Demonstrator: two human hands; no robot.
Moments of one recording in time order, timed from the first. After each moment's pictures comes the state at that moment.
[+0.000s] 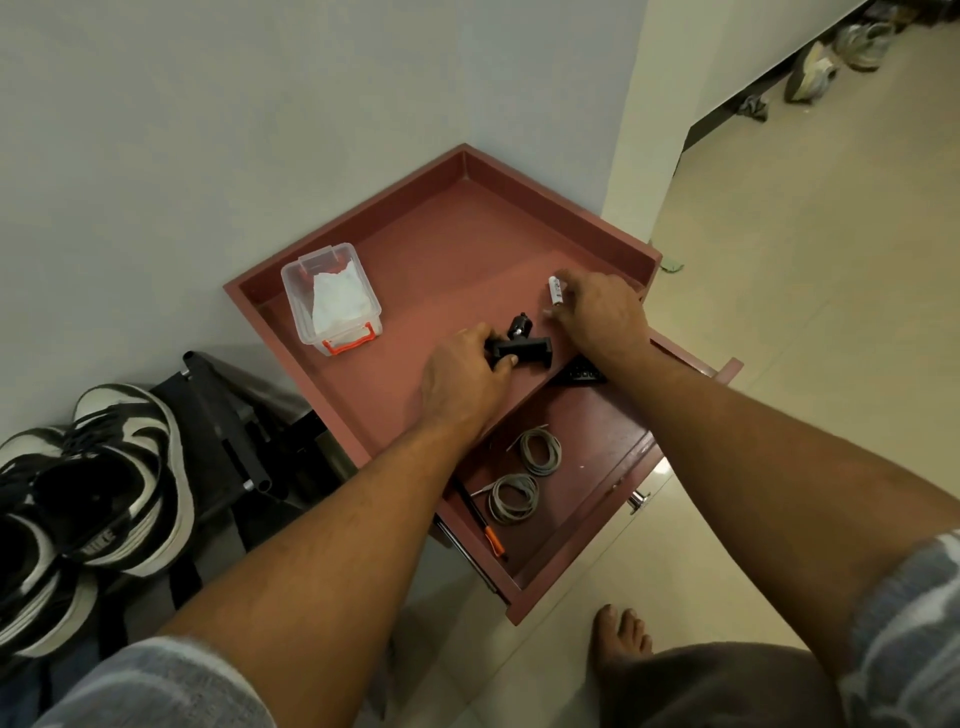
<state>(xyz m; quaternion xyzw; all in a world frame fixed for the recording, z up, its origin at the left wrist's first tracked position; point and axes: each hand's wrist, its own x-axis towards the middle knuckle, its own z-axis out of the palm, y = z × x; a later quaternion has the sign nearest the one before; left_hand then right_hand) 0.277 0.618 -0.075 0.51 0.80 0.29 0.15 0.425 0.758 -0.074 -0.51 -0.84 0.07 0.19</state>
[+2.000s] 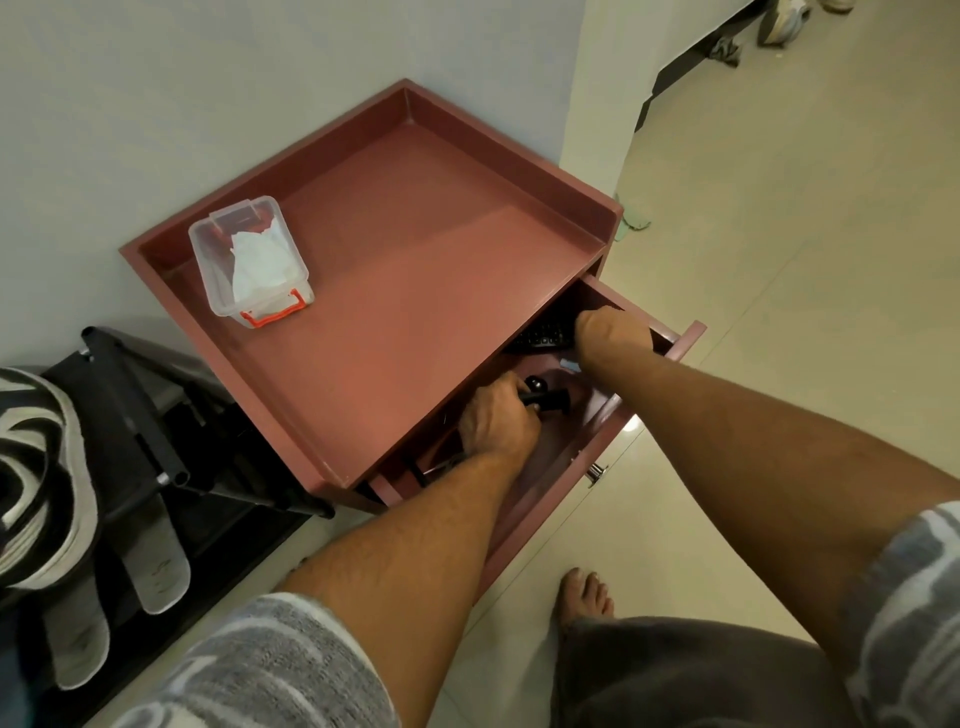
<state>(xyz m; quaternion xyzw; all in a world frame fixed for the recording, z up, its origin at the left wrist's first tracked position) 0.380 0.622 -0.177 0.46 0.83 0.18 0.26 0.486 0.750 -0.125 -0.57 -0.80 0.04 -0.19</state>
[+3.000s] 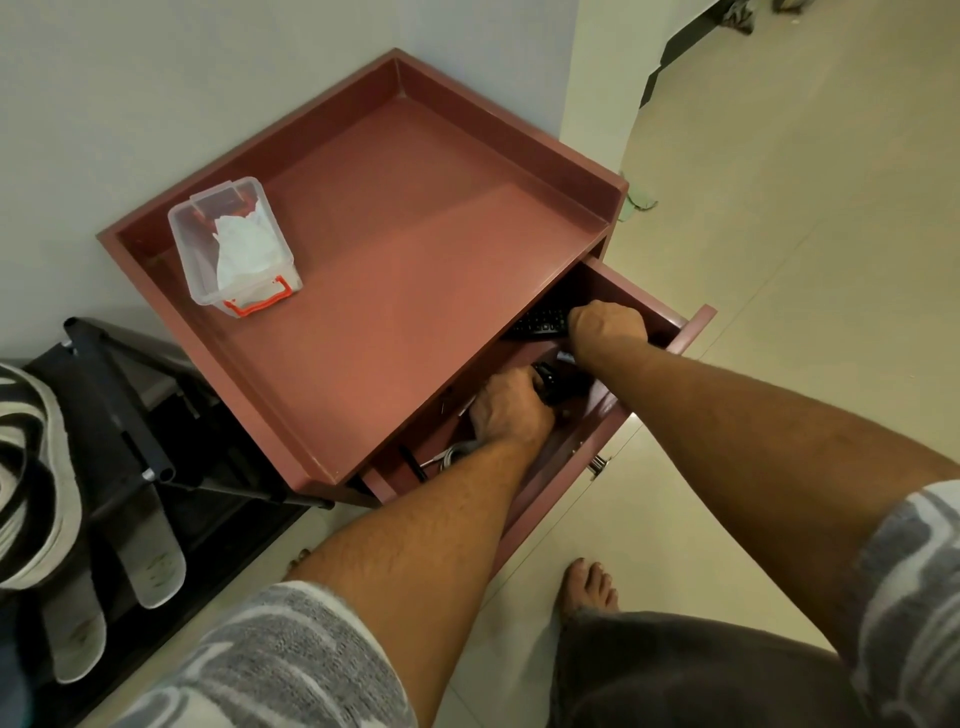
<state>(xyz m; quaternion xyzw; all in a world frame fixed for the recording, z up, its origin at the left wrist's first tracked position) 0.392 0.636 -0.189 0.47 0.83 0.13 0.27 0.480 0.756 -0.147 -0.55 -0.81 0.05 -0.21</state>
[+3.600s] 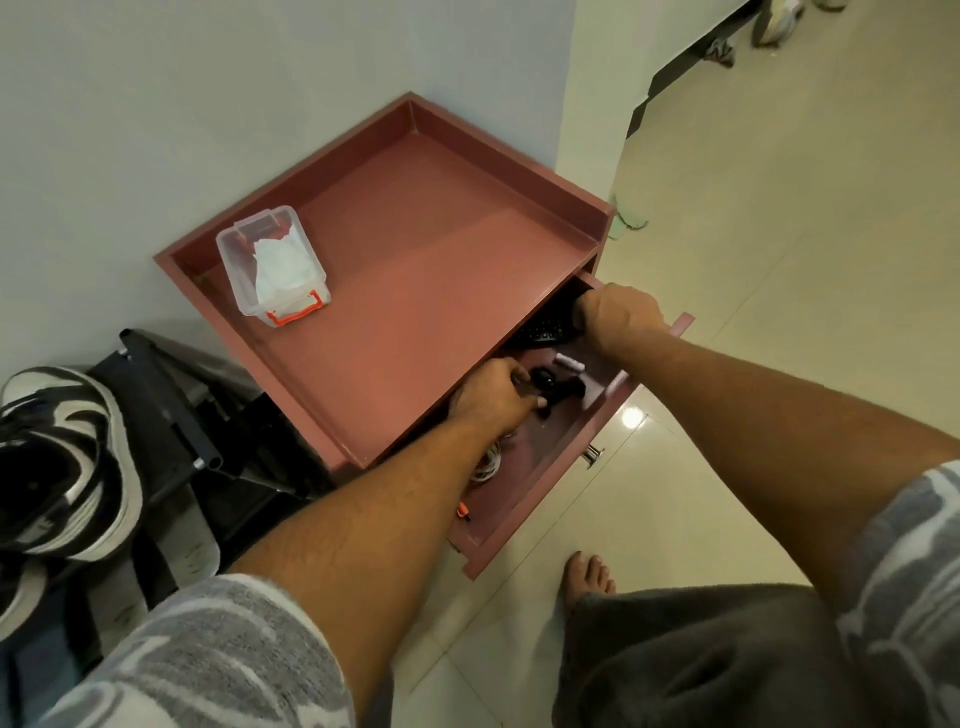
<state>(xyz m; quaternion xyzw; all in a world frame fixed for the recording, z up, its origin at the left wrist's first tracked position) 0.353 0.618 -0.137 0.50 0.78 0.14 0.34 0.505 0.753 -0.102 -0.56 -0.82 0.06 -0.08</state>
